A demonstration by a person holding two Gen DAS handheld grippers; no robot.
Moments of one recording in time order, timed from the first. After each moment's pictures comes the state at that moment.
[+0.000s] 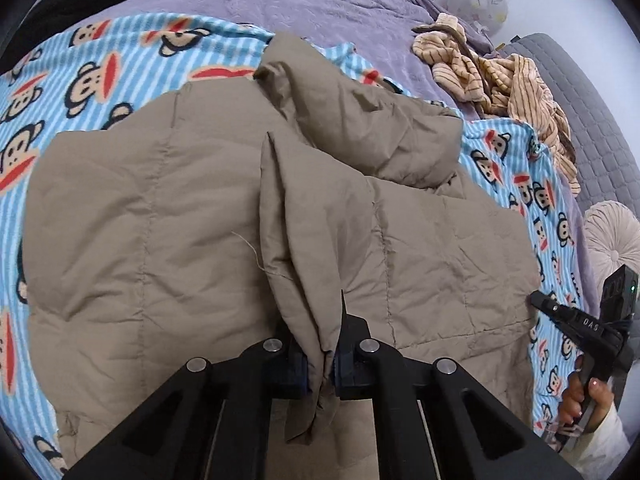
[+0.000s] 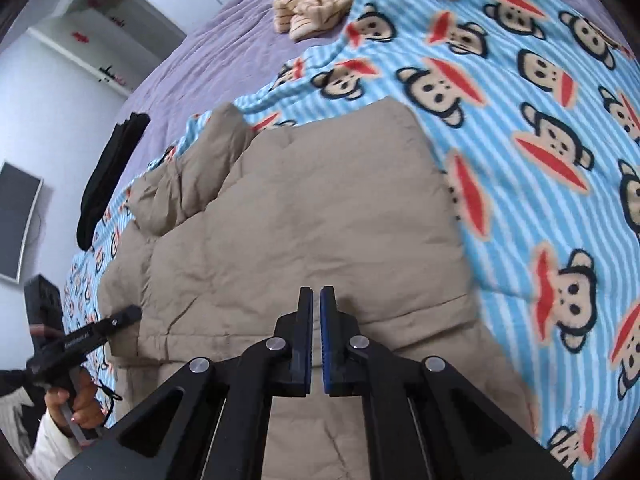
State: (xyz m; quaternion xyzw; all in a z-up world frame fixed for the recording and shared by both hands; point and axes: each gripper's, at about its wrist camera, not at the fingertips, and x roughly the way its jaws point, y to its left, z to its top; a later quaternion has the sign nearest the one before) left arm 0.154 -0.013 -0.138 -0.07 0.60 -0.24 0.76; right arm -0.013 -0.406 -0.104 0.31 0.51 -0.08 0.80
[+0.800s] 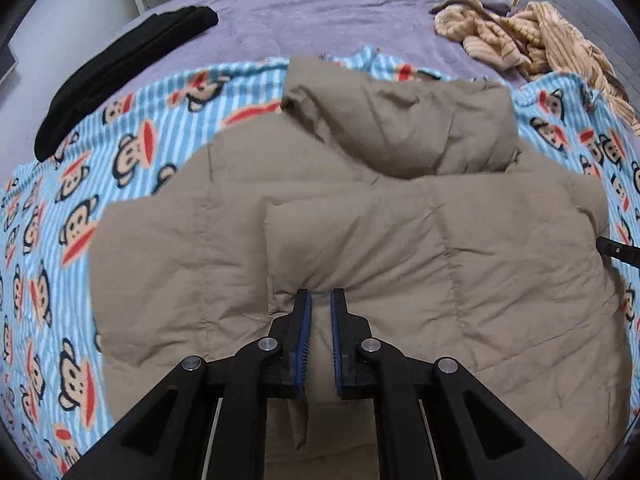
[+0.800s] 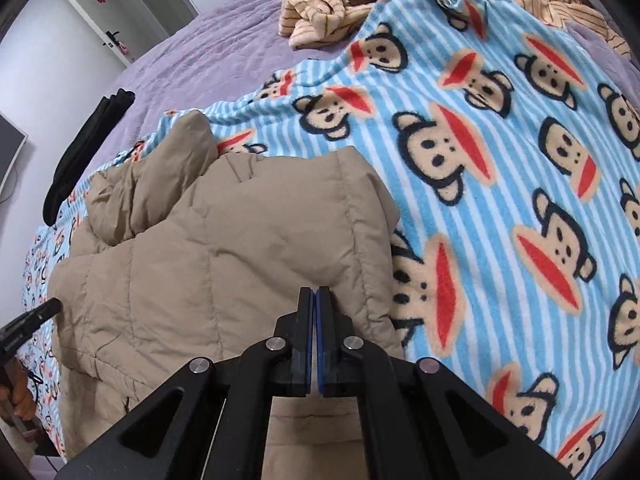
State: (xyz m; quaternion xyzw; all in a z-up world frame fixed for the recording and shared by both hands) left arm 0.158 -0.038 -0.148 0.09 0.56 -0.16 0.81; right arm 0.039 -0.435 -0.129 0.20 0.53 -0.08 0.82
